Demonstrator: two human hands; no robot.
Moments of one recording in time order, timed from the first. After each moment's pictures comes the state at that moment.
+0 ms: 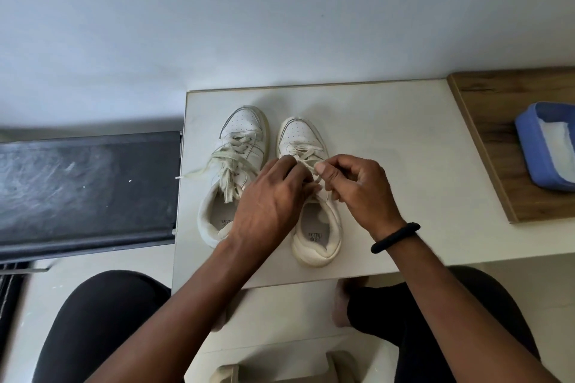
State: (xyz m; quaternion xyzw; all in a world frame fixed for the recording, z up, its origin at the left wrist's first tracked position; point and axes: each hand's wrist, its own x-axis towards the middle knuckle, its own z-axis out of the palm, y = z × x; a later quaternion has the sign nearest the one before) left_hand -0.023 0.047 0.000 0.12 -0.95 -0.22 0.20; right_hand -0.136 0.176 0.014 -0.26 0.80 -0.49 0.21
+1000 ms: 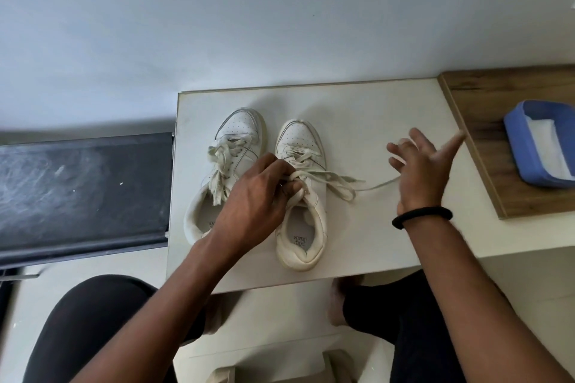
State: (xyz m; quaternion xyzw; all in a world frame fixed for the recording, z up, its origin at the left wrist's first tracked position) left_hand -0.015 0.032 0.005 0.14 -0.91 -0.38 0.14; right_hand -0.191 0.209 0.007 0.09 0.71 -0.70 0.06
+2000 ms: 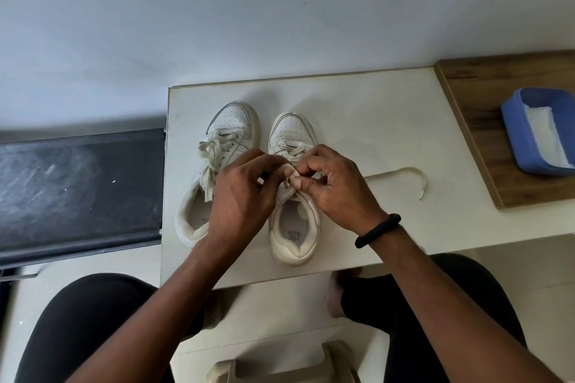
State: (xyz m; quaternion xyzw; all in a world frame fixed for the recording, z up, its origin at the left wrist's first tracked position) left_hand -0.019 0.038 -0.001 0.20 -0.87 -0.38 0.24; right_hand -0.134 0.173 0.002 -0.37 0.80 -0.44 0.20
